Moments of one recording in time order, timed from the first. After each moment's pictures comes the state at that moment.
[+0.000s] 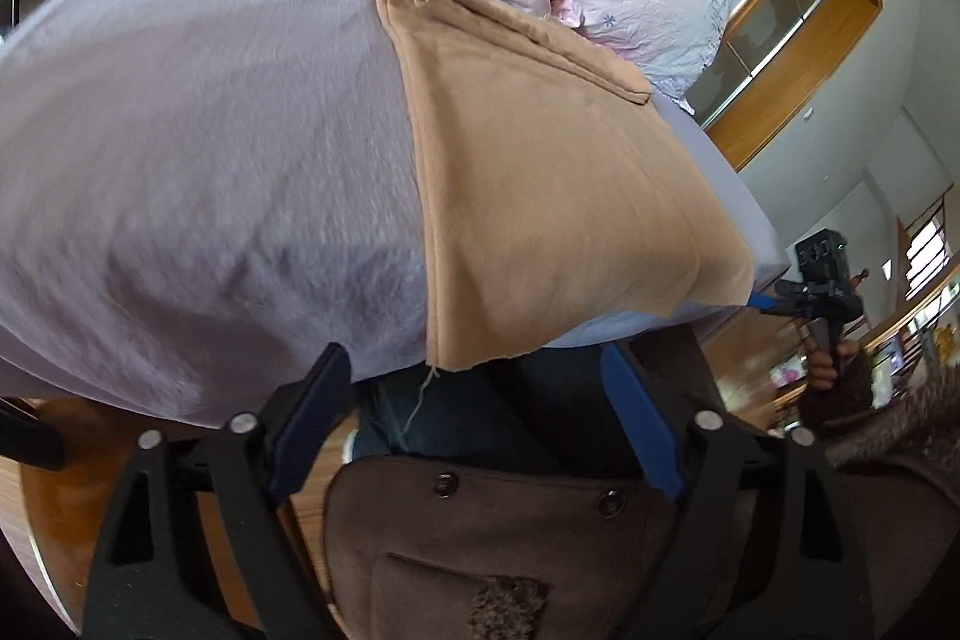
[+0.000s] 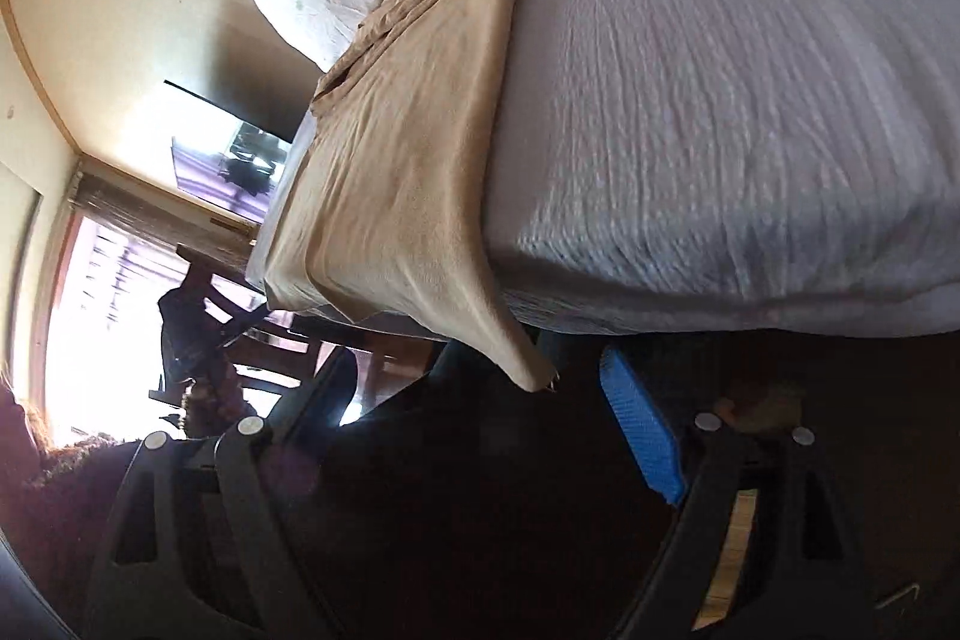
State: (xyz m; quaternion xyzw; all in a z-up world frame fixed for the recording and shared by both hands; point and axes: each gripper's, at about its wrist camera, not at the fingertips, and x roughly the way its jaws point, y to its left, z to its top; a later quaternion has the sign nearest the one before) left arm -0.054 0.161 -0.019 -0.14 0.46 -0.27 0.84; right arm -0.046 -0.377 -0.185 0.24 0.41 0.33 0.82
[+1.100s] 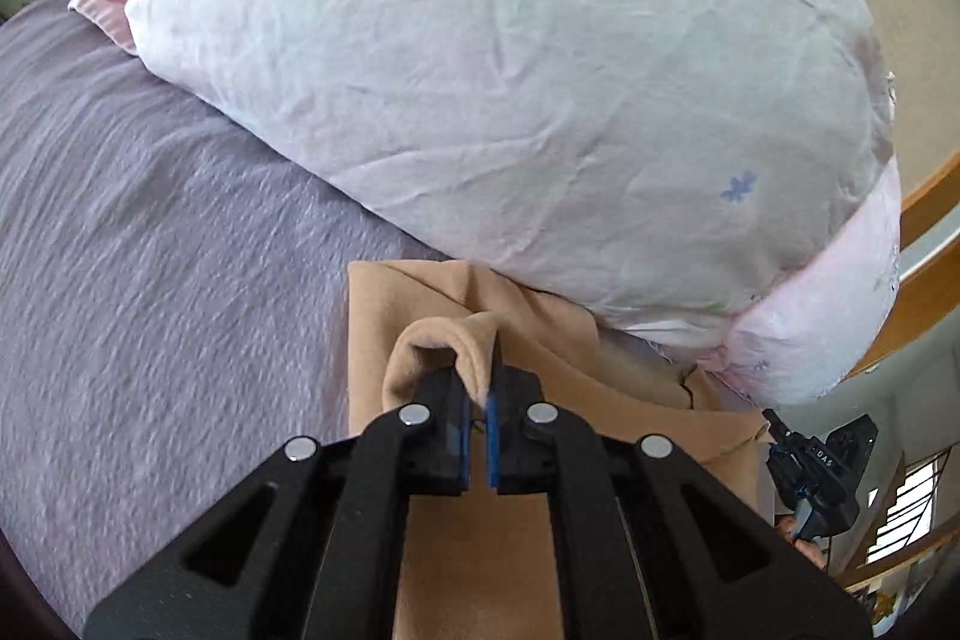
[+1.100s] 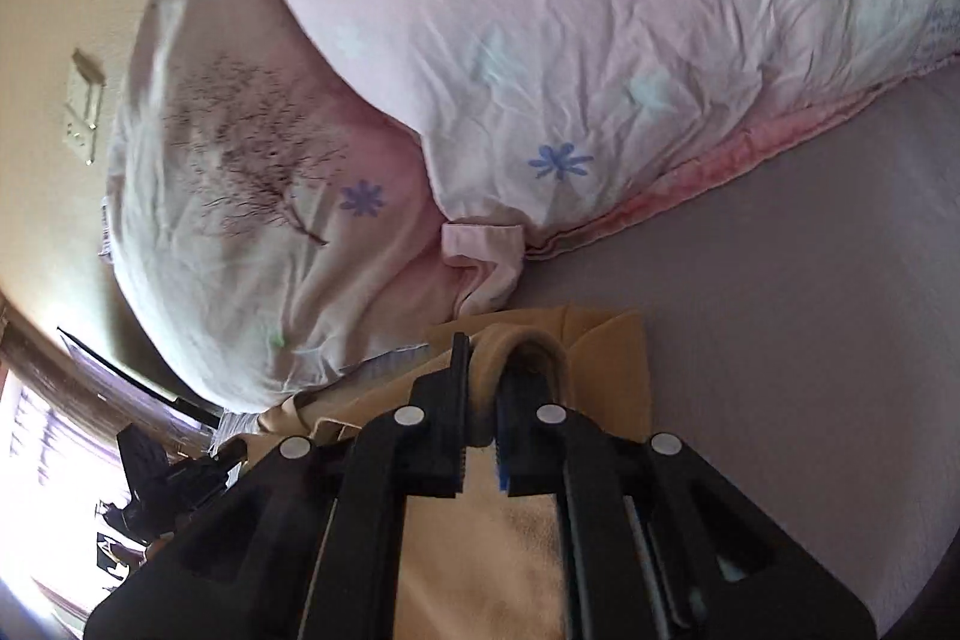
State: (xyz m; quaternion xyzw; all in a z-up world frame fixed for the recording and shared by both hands) left arm 0.336 0.124 0.022 -0.30 0.43 -0.11 0.84; right arm 0.275 -0.363 0.006 0.30 0.27 0.15 0.90
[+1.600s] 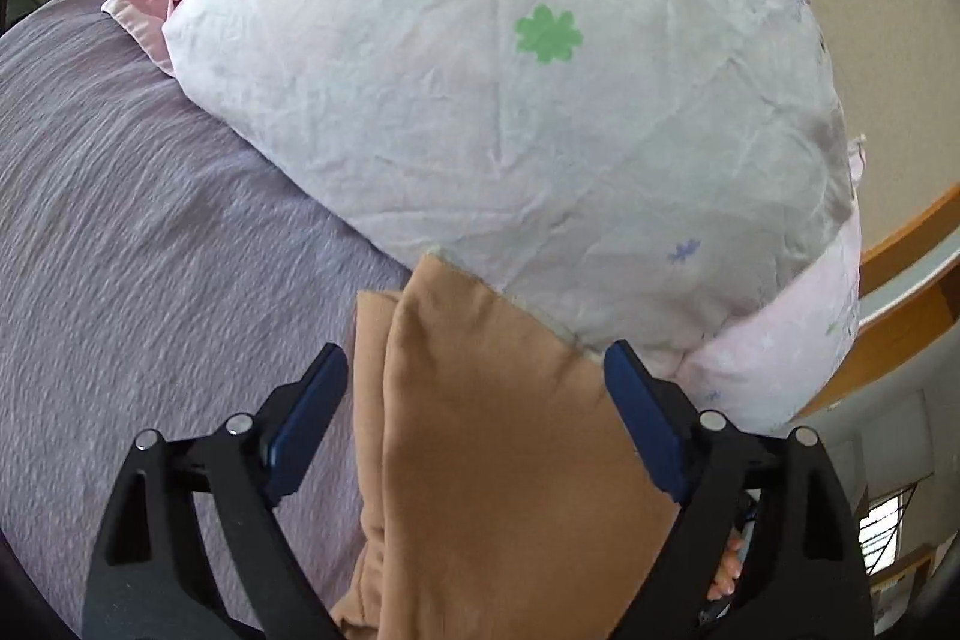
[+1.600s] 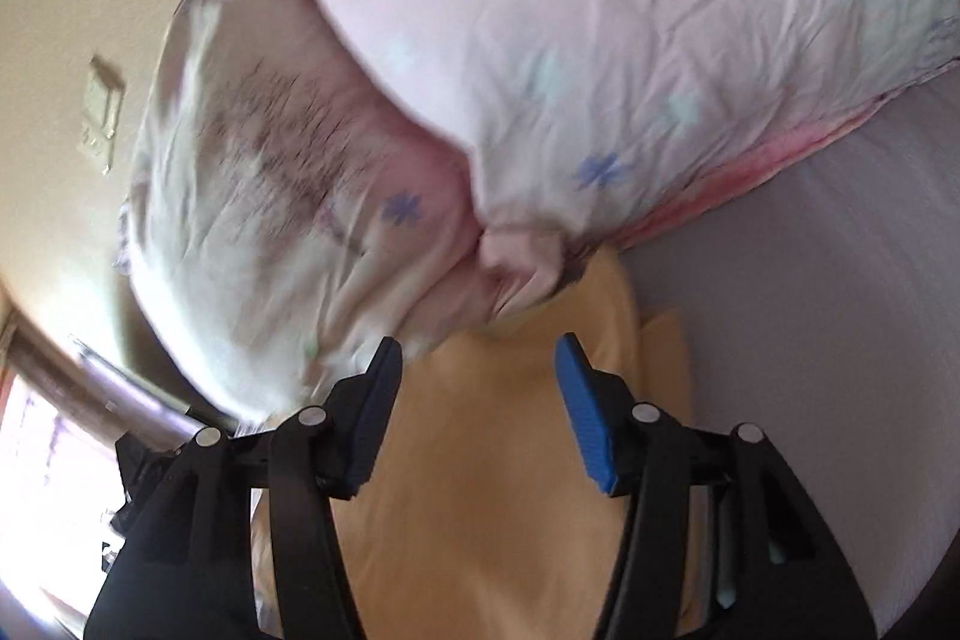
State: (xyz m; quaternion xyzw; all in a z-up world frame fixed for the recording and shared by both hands) left arm 0.313 0.148 0.057 -0.34 0.41 -0.13 0.84; right arm 0.240 -0.369 0.021 0.30 0.25 0.18 0.90
